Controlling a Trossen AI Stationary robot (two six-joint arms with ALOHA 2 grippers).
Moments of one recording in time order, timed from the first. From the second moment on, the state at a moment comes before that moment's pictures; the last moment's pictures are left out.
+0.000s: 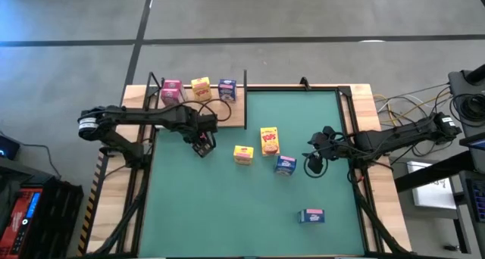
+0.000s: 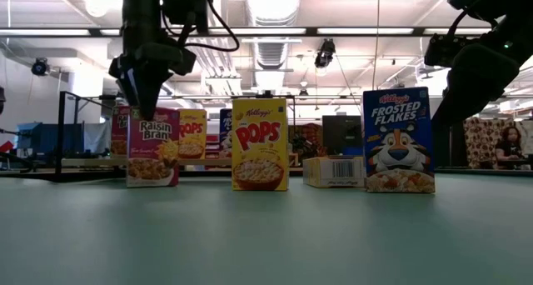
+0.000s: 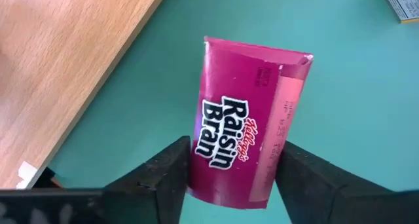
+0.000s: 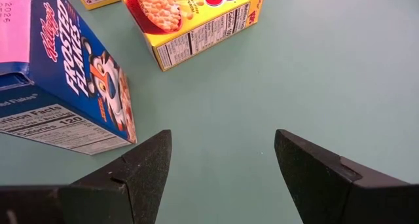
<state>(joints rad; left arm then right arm) 0.17 1.47 1.13 -1.15 -0.11 -0.56 0.15 0.80 0.42 -0.53 0.36 0.52</state>
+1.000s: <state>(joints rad) 0.37 1.28 1.13 -1.37 -0.32 -0.43 0.15 0.80 0.42 -0.53 0.36 0.52</state>
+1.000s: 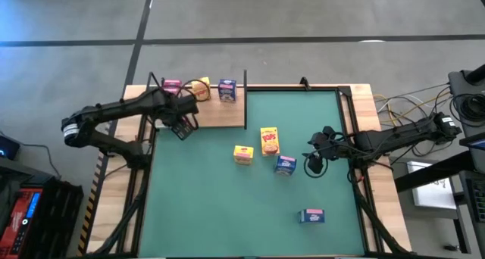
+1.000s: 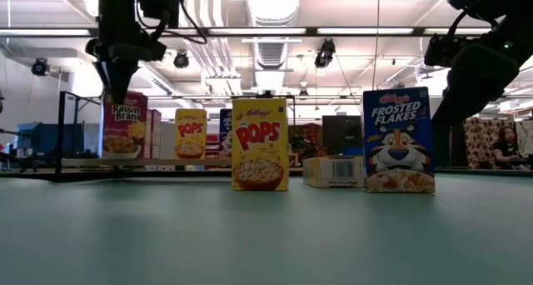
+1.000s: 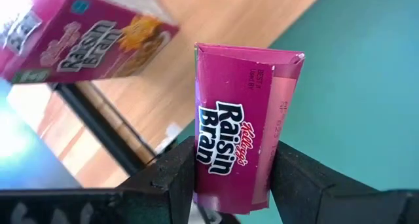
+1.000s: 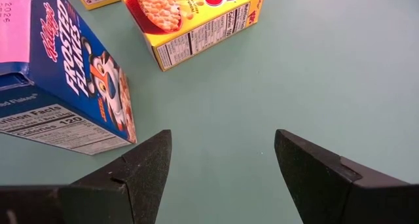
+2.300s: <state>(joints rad) 0.51 1.27 1.13 -1.38 -0.45 -0.05 0.15 0.80 0.42 -0.53 0.36 0.52</state>
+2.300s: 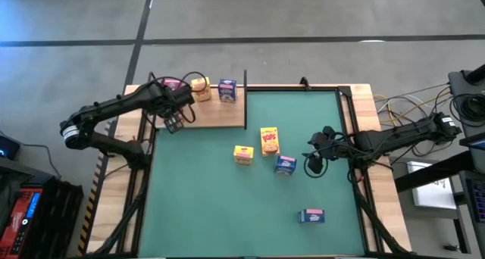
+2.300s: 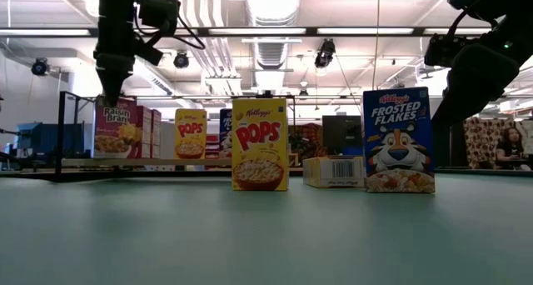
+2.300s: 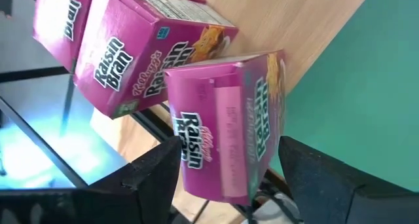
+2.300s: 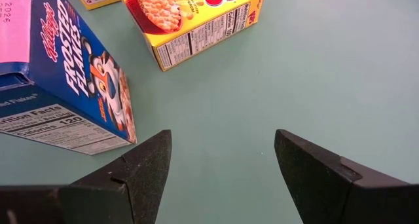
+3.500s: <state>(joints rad) 0.50 1.22 1.20 -1.46 -0.43 -0.59 0.15 0.80 0.42 -0.53 0.36 0.52</state>
